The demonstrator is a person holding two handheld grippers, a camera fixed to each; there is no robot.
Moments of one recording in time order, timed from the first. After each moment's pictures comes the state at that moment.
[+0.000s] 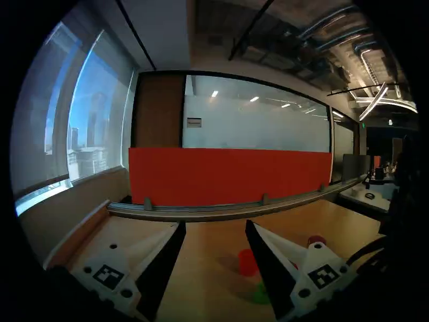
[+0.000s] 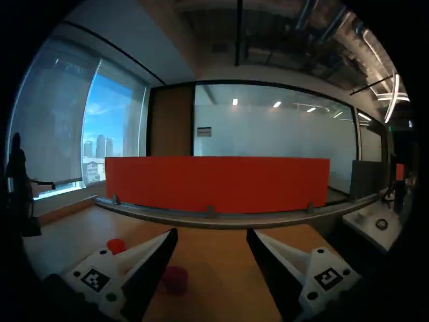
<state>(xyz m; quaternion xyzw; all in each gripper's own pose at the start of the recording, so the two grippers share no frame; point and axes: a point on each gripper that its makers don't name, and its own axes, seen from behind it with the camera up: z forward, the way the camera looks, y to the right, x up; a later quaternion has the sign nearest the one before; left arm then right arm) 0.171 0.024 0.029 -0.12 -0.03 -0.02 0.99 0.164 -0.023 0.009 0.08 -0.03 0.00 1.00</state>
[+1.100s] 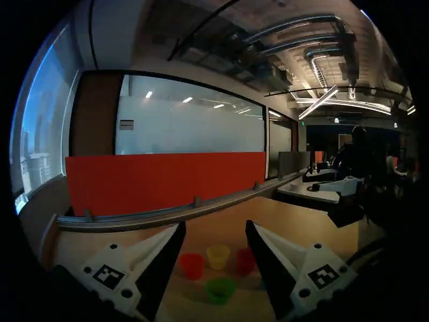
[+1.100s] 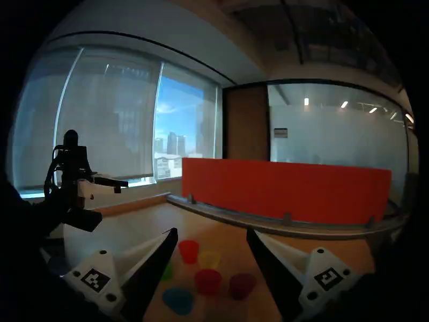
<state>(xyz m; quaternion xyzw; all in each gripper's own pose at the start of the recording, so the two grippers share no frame) 0.193 0.110 -0.010 -0.34 -0.03 0.00 0.94 0.186 -0.143 -0.034 0.32 -0.04 -0.02 0.95</state>
